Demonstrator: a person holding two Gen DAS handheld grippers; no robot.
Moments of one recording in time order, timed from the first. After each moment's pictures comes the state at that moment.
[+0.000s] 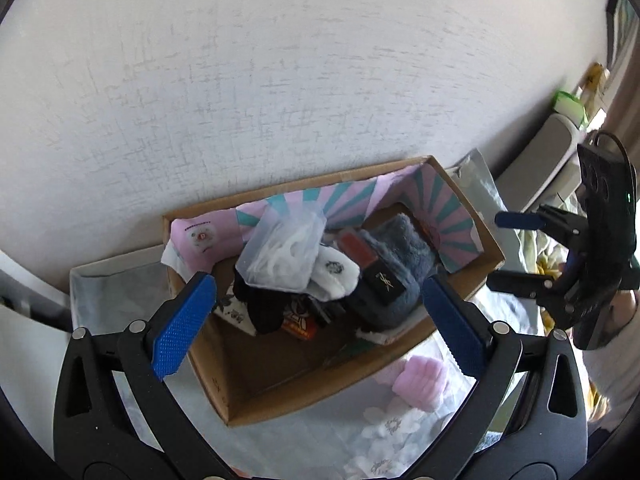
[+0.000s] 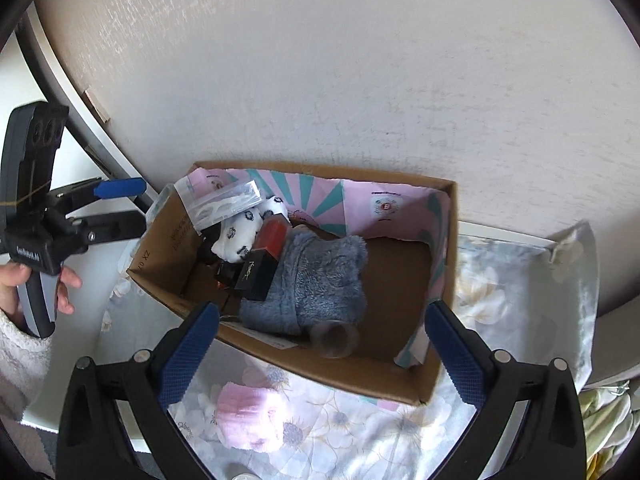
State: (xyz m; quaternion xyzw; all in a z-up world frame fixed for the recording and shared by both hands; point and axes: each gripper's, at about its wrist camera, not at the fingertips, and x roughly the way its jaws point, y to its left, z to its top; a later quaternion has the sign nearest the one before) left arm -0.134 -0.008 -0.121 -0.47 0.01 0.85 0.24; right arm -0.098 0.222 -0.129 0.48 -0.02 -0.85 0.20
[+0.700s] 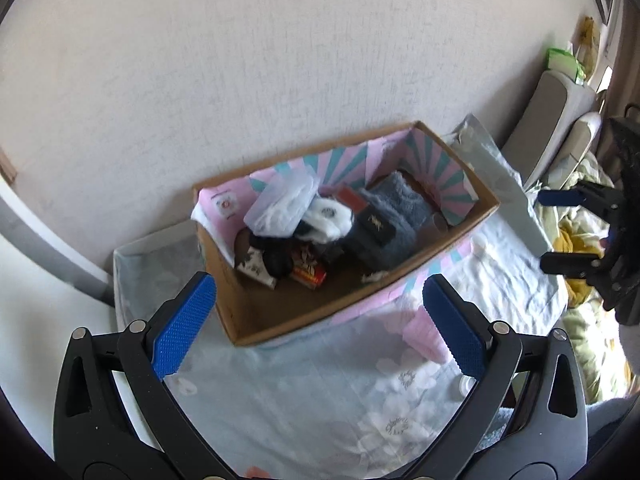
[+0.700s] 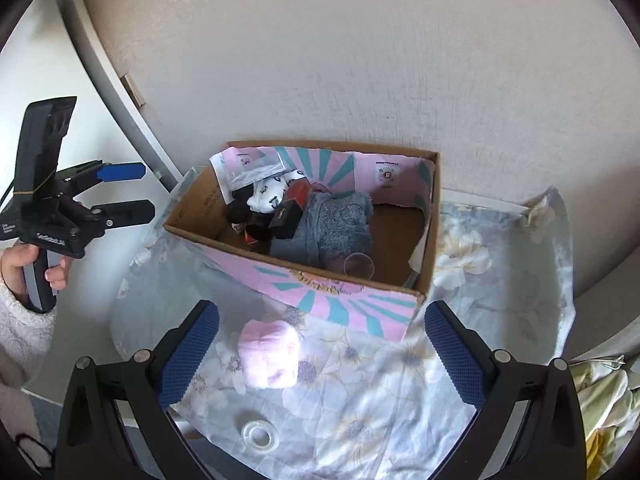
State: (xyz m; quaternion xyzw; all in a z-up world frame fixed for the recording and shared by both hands) left arm -0.058 -0.010 -0.100 -0.46 0.09 0.86 0.20; right arm -0.017 0.239 -0.111 0.46 -0.01 -0.86 0.21
